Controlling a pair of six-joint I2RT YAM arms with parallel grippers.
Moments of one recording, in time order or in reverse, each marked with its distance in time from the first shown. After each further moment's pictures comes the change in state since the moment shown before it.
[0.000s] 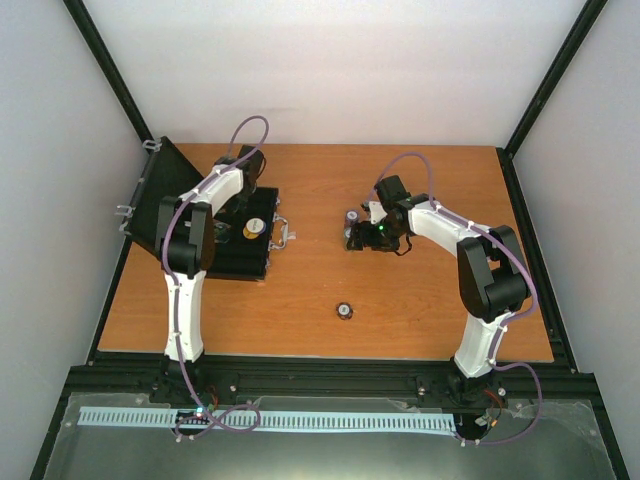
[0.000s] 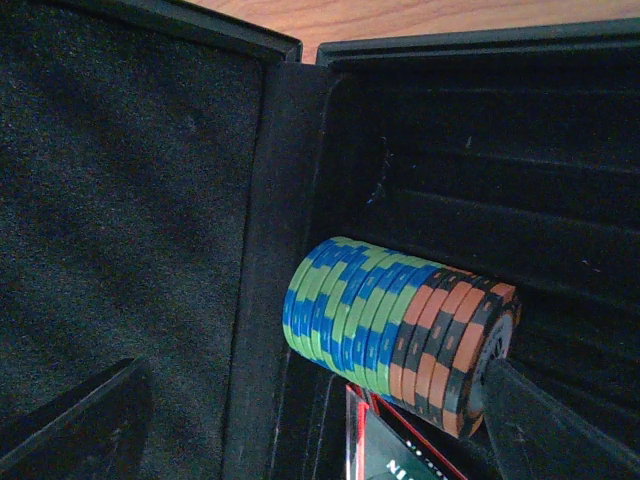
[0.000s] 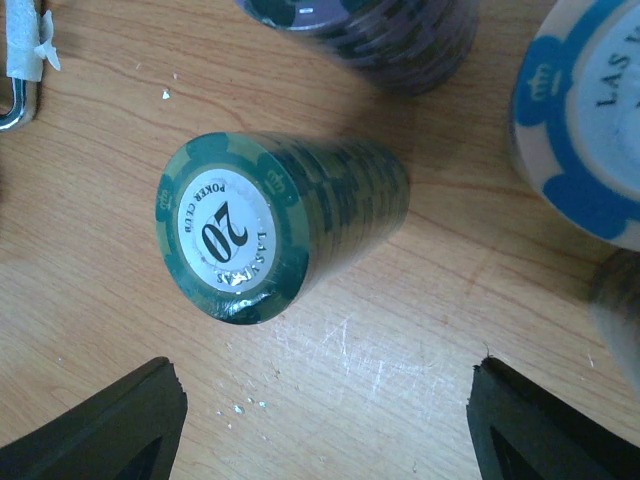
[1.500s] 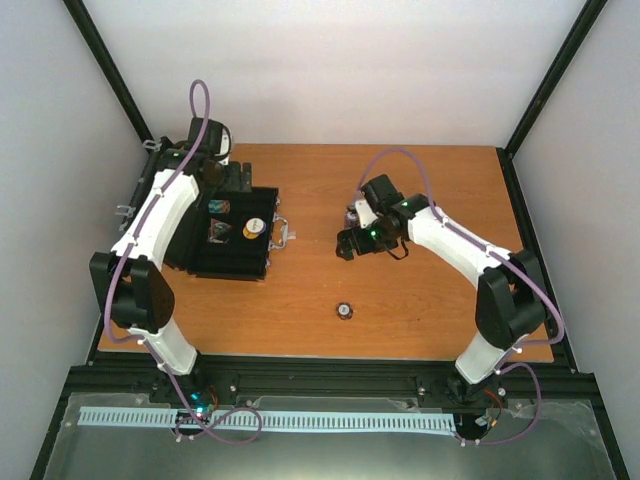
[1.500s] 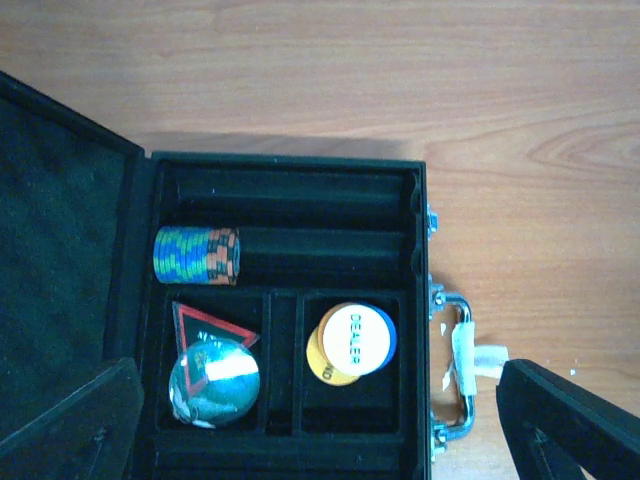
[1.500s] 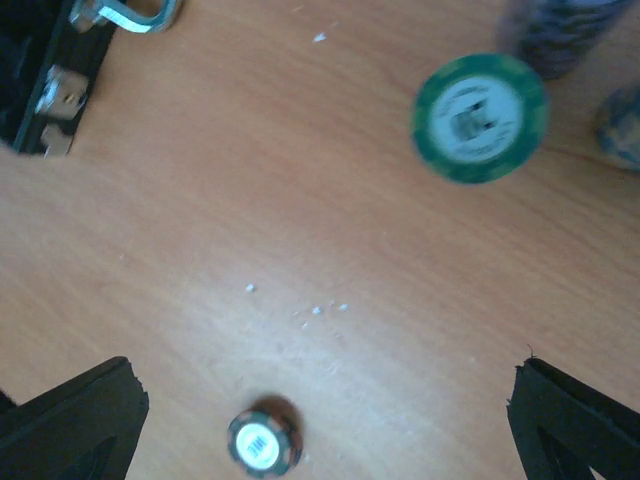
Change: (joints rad) left arm 0.039 -0.558 -0.181 0.056 0.664 0.005; right arm 0.119 -0.166 0.024 -0.128 0.103 -0.076
